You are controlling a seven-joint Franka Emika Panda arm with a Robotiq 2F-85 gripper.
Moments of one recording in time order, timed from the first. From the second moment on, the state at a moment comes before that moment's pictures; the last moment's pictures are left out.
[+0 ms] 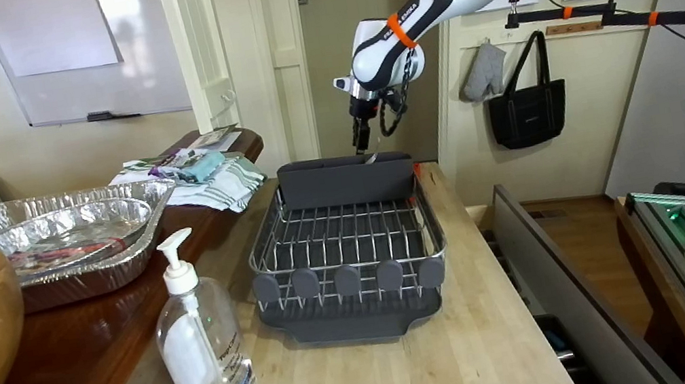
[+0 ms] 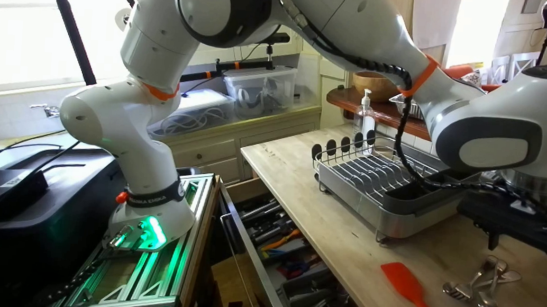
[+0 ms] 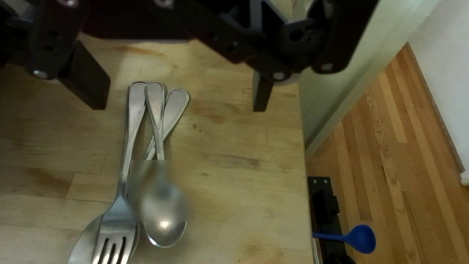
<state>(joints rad) -0.39 0.77 0.03 -1.49 0.06 2.50 -0.87</state>
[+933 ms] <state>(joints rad) -0.43 0.84 0.06 -1.49 0.07 2.51 -1.11</state>
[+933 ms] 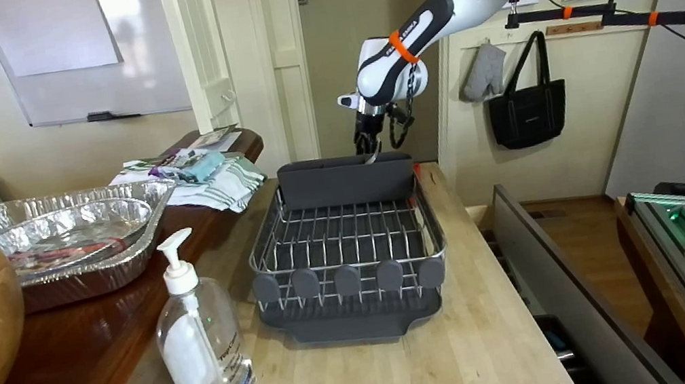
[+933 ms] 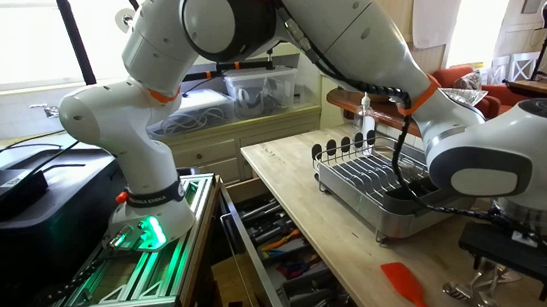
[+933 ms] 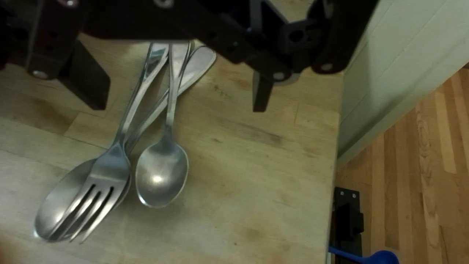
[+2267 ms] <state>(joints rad) -0.48 0.92 0.11 -1.44 0.13 2.58 -1.10</state>
